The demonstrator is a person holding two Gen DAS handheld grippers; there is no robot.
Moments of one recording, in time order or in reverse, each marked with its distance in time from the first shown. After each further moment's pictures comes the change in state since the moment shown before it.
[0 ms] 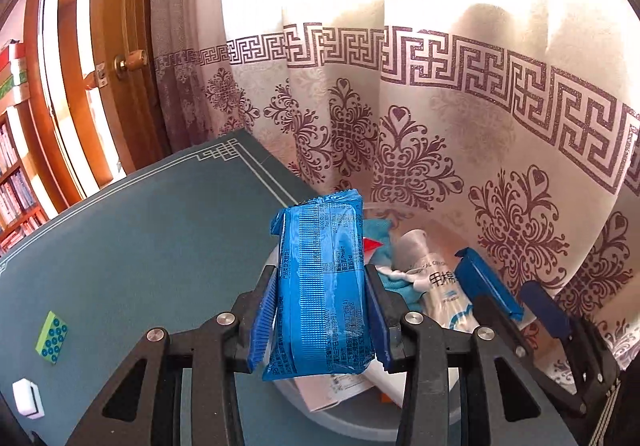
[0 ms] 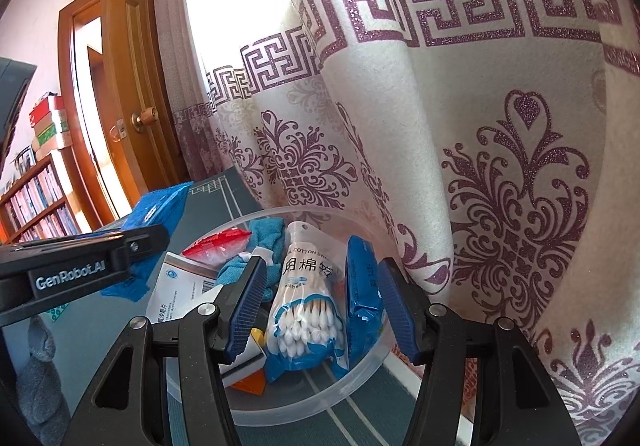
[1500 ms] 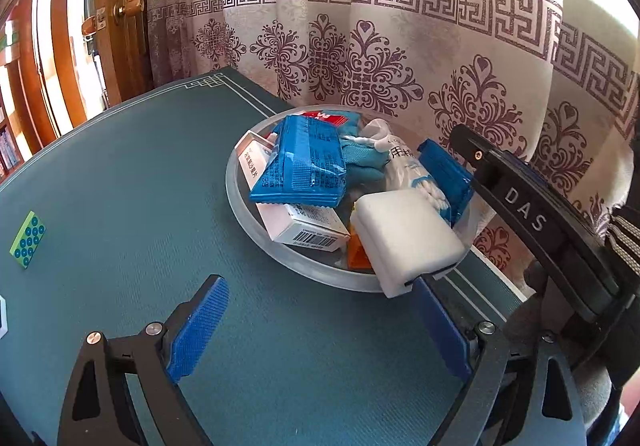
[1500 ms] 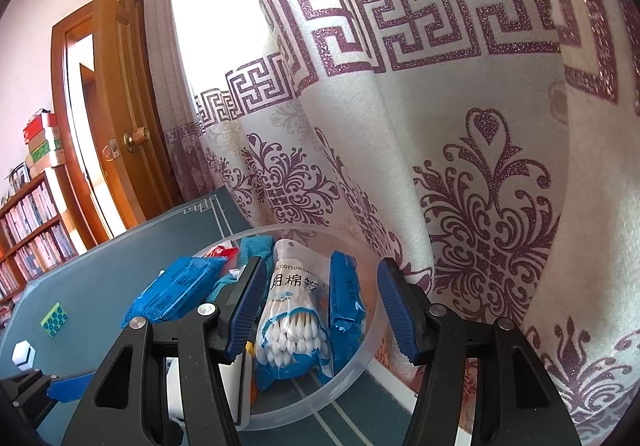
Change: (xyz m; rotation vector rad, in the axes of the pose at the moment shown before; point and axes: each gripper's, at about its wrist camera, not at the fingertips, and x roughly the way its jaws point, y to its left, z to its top) left arm -0.028 -0.011 -0.085 -0.031 0.117 -0.064; right arm -0.003 -0.006 0.002 0.040 -0.062 -0.029
